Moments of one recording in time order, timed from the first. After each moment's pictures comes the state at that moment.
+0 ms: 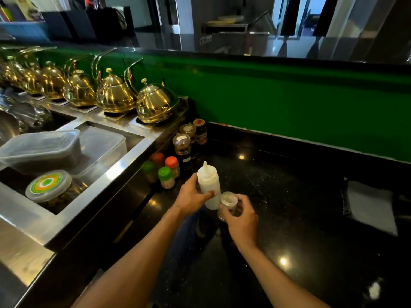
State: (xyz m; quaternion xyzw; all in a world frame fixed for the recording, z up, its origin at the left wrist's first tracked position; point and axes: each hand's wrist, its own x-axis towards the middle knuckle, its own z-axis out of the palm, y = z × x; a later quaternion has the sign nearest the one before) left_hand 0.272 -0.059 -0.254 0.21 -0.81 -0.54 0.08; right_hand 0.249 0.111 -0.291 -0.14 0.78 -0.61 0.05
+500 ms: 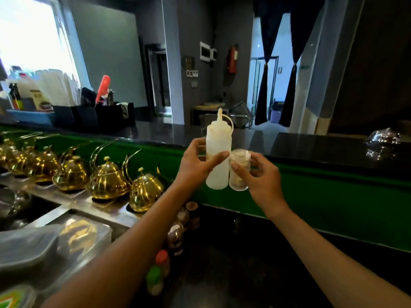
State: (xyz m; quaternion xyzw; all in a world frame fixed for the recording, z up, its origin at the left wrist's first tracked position) left_hand 0.149 -0.096 0.013 0.06 -0.77 -0.56 0.31; right_hand 0.088 0.060 -0.021 -0.29 0.66 -0.69 -0.10
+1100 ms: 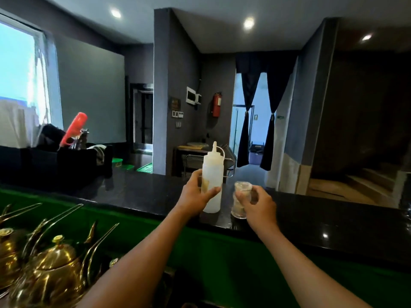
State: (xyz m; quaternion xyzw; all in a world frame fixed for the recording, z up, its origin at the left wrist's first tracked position) left_hand -0.049 -0.256 0.035 0.02 -0.82 -0.50 0.27; right_hand -0.097 -0.085 0.012 -0.18 0.77 -0.58 -0.20
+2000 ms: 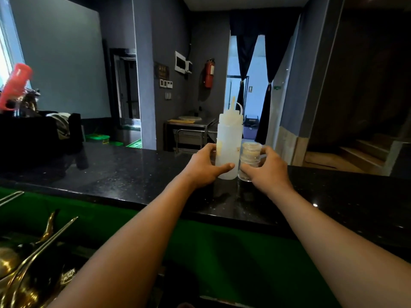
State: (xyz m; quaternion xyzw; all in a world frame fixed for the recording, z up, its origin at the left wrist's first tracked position) left_hand -0.149 -0.272 0.016 -0.03 -0.87 -0.45 0.20; right_hand -0.181 -0.102 0.013 -0.16 0.84 -0.48 -0.21
